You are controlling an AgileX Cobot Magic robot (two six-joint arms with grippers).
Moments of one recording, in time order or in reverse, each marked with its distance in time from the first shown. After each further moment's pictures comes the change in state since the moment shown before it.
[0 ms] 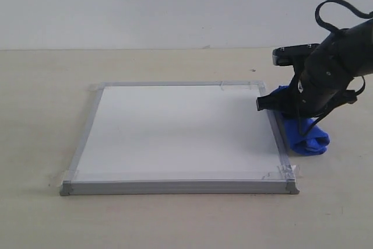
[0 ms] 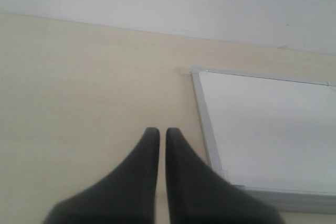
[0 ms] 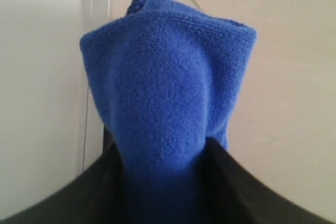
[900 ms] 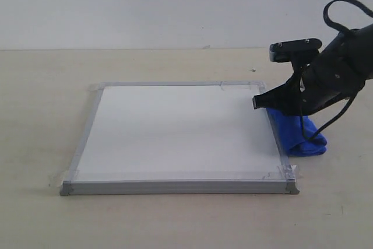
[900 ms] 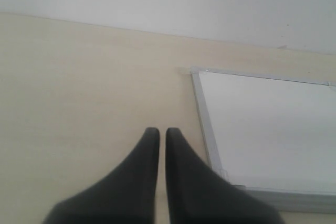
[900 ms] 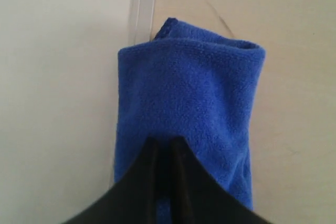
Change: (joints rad) left arm 0.000 0.000 0.000 0.000 0.000 0.000; right arm 0.006 -0.060 0.066 0.010 -0.111 -0.055
